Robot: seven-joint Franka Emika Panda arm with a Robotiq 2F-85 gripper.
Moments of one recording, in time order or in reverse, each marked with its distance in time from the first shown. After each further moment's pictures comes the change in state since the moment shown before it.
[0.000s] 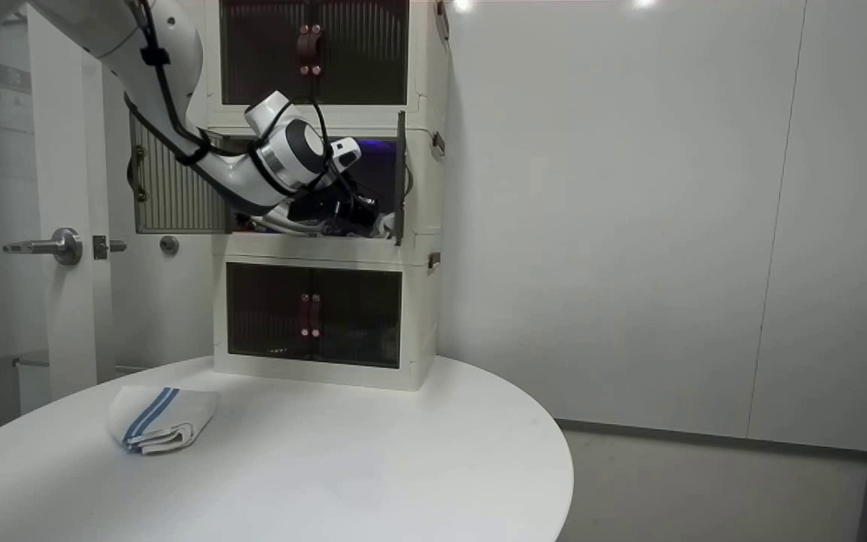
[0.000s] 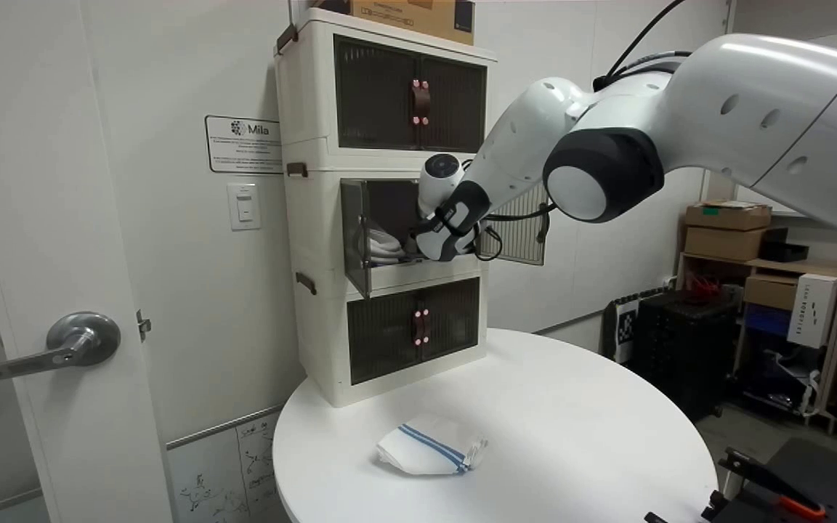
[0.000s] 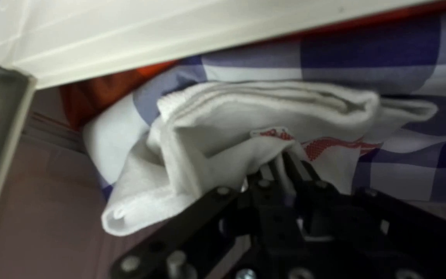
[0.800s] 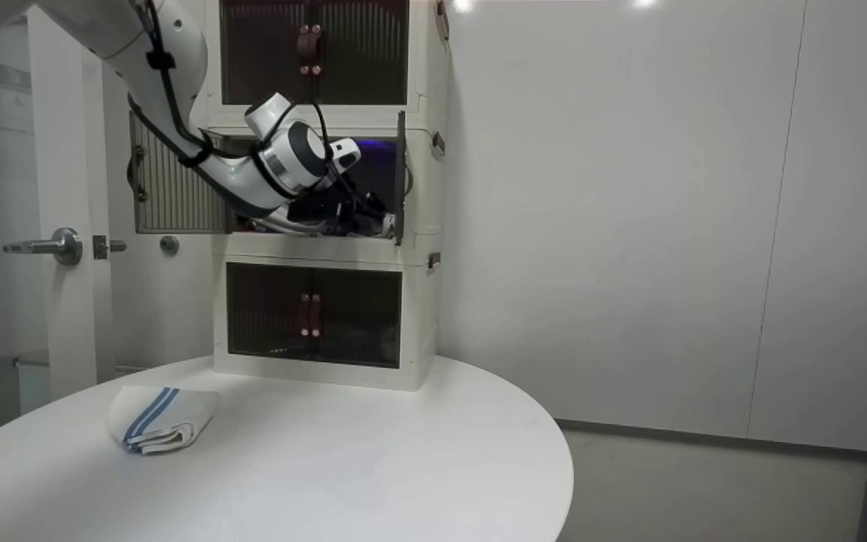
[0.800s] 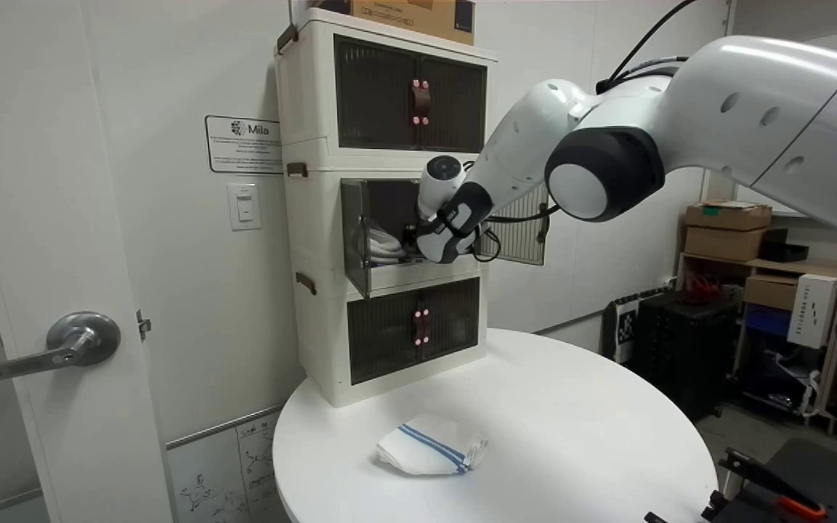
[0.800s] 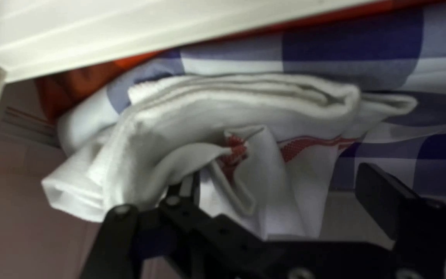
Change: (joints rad) arm -0.026 -0.004 0.041 0.006 -0.036 0.048 -0.001
